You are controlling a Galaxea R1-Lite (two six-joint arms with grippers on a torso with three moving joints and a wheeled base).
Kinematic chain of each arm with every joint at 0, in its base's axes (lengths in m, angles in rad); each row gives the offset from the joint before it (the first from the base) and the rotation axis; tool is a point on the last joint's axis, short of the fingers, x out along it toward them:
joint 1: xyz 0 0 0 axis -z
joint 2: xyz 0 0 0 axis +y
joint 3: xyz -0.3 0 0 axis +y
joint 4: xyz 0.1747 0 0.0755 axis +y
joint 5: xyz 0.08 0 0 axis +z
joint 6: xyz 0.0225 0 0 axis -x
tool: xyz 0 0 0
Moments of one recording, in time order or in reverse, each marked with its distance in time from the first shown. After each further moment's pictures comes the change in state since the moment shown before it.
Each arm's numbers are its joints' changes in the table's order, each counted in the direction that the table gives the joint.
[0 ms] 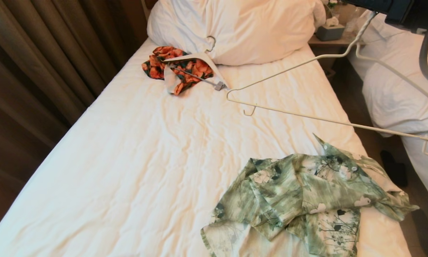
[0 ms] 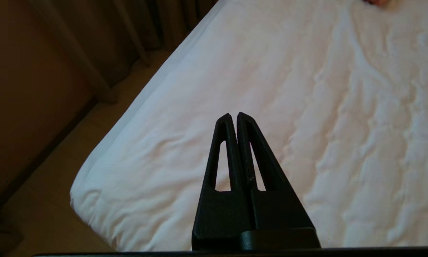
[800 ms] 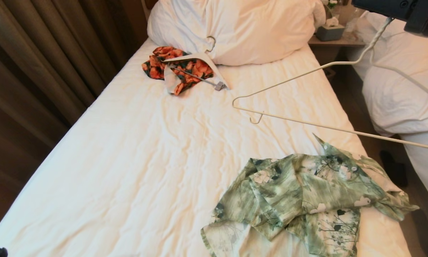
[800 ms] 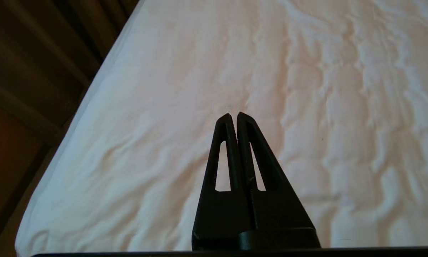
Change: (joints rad) left arm -0.018 -0.098 0.375 -0.313 -0.289 -0.179; right arm 0.009 -0.069 0.084 0.002 0.001 0.002
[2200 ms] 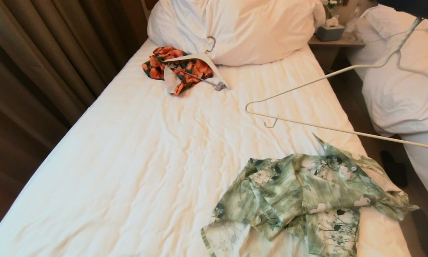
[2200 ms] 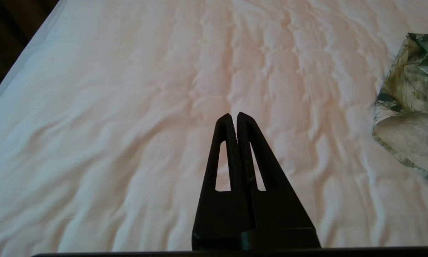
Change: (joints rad) left arm 0.095 -0.273 0.015 0.260 -0.087 0.123; right arm -0.002 -0.106 0.104 -0.010 0.004 0.130
